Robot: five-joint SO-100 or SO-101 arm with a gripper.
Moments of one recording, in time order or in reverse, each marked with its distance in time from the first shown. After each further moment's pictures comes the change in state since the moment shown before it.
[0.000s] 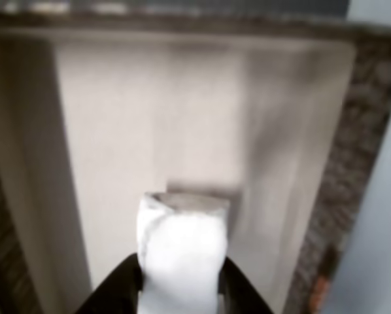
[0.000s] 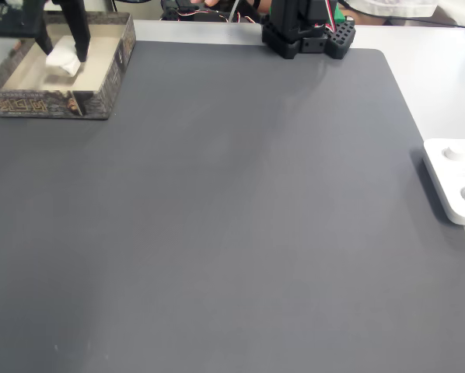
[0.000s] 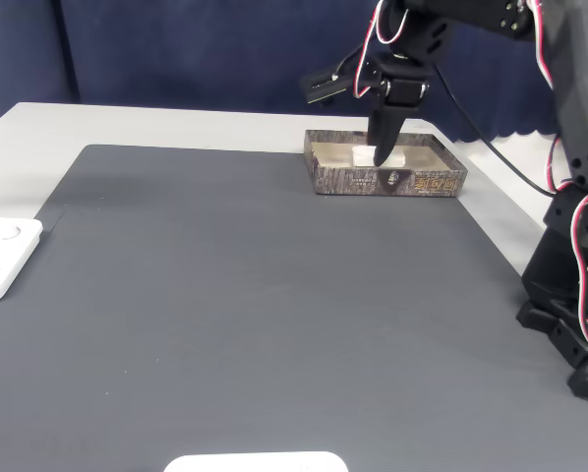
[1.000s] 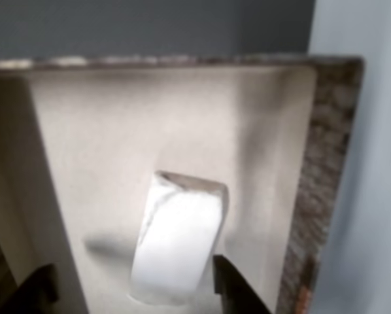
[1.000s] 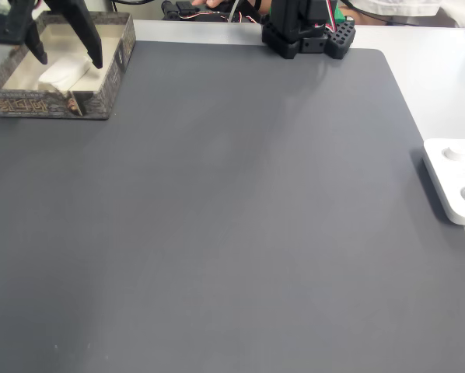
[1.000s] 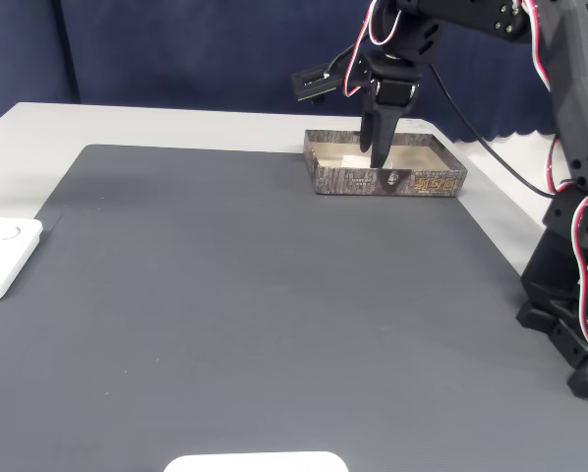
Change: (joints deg) arm -1.2 -0.3 -0.2 -1.6 -4.1
